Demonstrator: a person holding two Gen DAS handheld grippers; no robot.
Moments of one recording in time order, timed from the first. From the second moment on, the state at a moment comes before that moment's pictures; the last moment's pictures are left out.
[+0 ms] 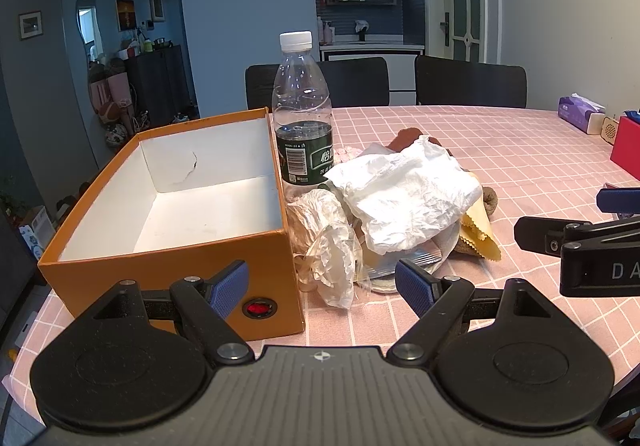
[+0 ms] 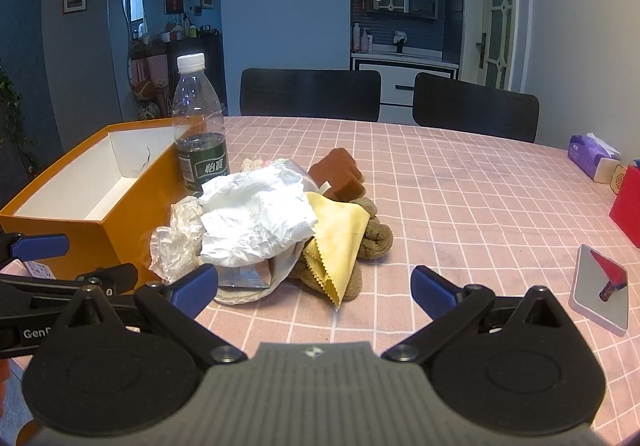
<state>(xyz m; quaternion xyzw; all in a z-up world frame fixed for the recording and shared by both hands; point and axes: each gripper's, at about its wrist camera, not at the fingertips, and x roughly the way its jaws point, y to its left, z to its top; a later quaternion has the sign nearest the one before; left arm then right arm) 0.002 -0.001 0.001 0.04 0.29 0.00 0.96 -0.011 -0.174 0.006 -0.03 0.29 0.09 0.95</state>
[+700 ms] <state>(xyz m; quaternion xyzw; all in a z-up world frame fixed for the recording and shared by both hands) 0.002 0.000 -0.001 0.04 0.29 0.00 0.96 -0.012 -0.172 0.006 -0.03 0.29 0.09 0.95</state>
